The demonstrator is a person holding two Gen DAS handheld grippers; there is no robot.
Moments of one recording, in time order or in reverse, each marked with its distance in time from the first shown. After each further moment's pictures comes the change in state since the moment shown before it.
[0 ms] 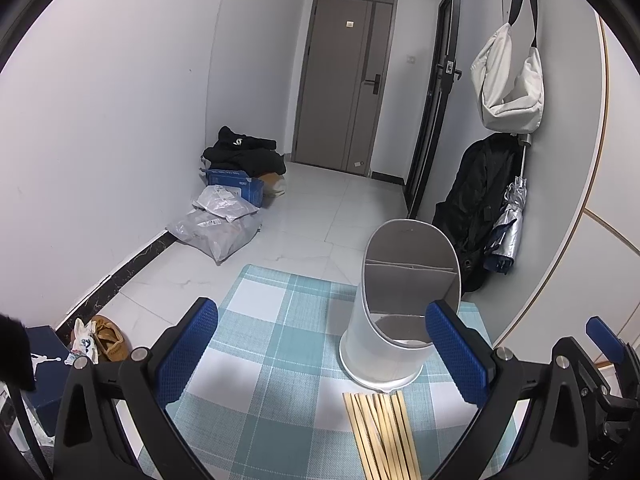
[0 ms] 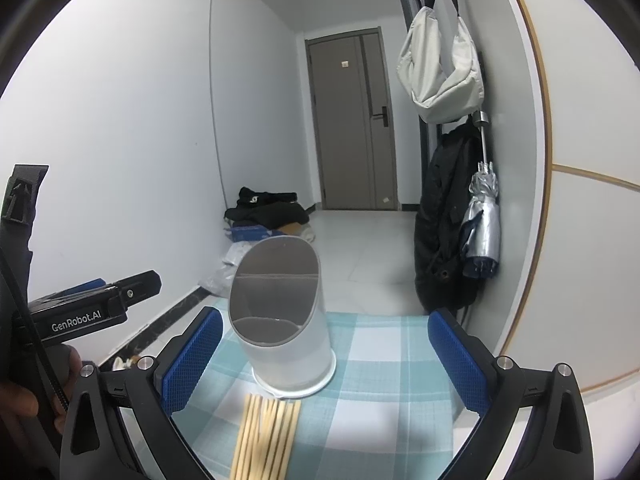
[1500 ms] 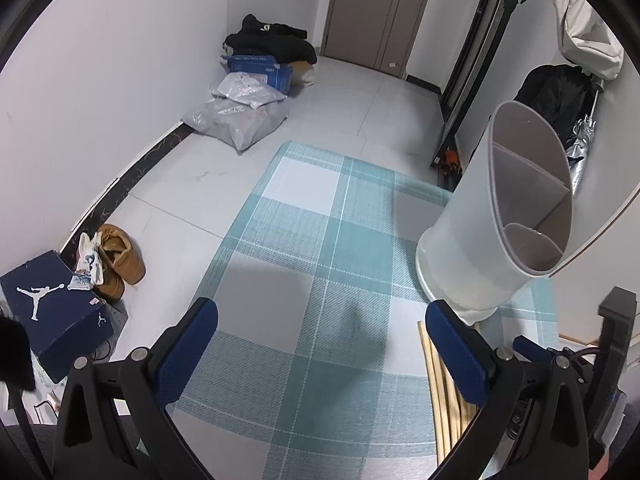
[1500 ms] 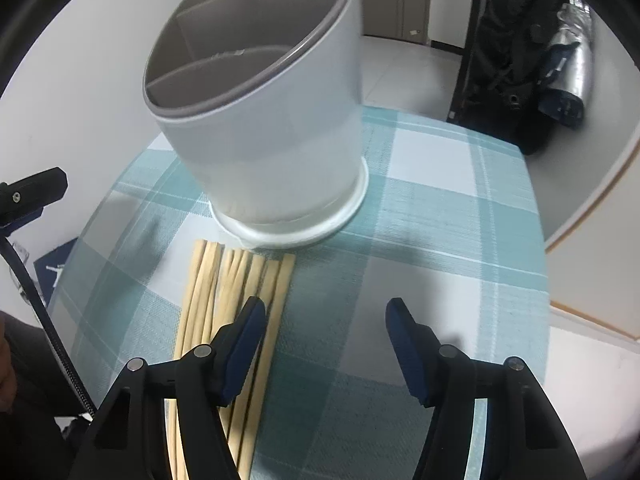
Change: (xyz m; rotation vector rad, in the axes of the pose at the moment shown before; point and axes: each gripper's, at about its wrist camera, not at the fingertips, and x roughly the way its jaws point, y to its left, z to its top) left arm 0.070 0.046 -0.032 -0.081 0.418 0.069; right arm 0.144 0.013 -0.097 -0.083 0.697 0.022
